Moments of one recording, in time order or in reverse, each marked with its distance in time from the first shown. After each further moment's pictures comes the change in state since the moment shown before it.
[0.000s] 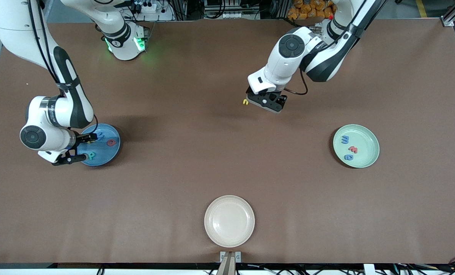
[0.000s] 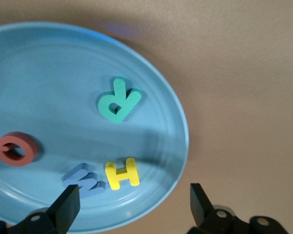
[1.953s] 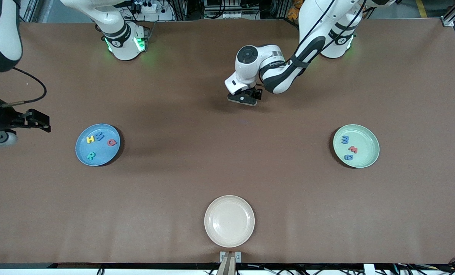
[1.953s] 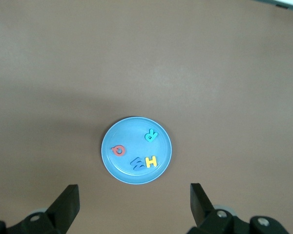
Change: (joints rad) left arm -0.440 0.332 0.261 0.016 0.393 0.135 -0.658; right arm 0.020 -0.317 0.071 0.488 0.088 -0.494 0.001
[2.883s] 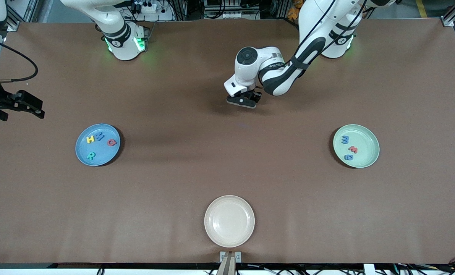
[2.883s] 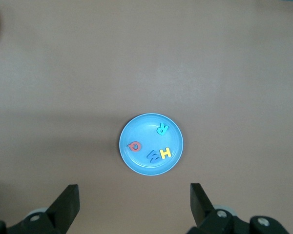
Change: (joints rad) left arm -0.006 0.002 0.015 0.026 0.024 -0.001 -0.001; right arm 0.001 -0.064 0.038 0.034 0.016 -0.085 0.168
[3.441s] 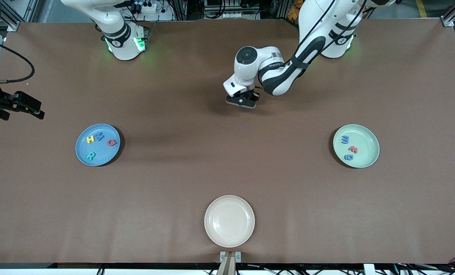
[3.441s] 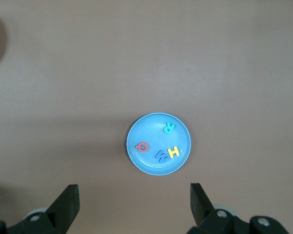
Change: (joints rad) left arm 0.001 -0.003 0.014 0.017 0.000 0.001 -0.006; right arm -0.027 0.000 -0.002 0.000 0.040 0.000 0.041
